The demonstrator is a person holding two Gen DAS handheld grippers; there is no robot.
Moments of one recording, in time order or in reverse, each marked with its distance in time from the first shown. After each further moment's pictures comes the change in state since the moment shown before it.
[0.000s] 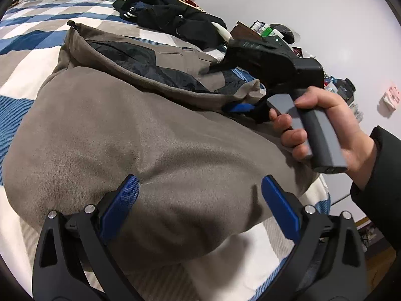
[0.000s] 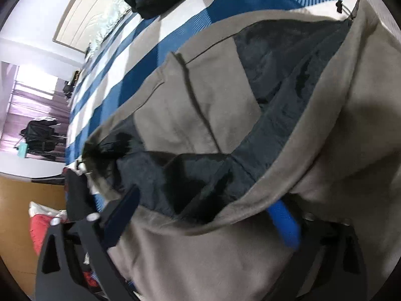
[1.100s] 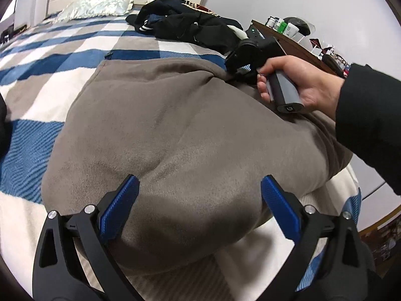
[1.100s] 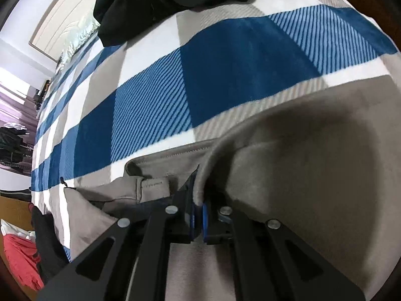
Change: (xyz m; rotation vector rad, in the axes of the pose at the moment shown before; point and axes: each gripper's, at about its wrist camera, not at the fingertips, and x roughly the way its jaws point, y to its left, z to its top) left arm -0.012 0.004 0.007 0.071 -0.023 0.184; right arm 0.037 -0.010 0.103 -0.013 -0.053 -0.130
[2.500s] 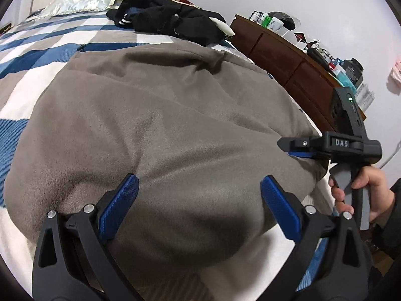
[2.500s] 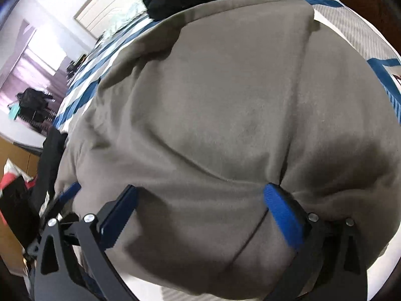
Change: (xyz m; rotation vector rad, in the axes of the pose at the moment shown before) left arm 0.025 -0.009 -0.002 0.038 0.024 -0.104; right arm -0.103 -0.079 -0.201 -0.162 -0.050 0.102
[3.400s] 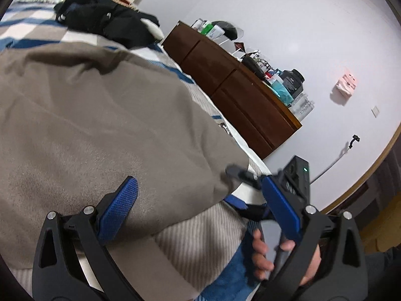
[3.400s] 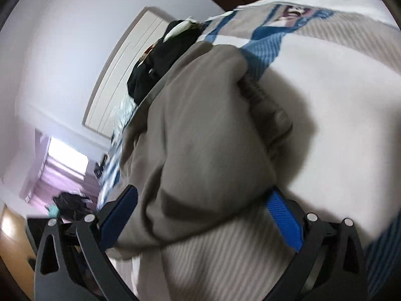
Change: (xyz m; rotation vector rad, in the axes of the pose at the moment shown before) left arm 0.014 -0.102 -0.003 -0.030 -0.047 -0.398; right arm -0.056 -0.116 -0.106 0.466 -0.430 0.260
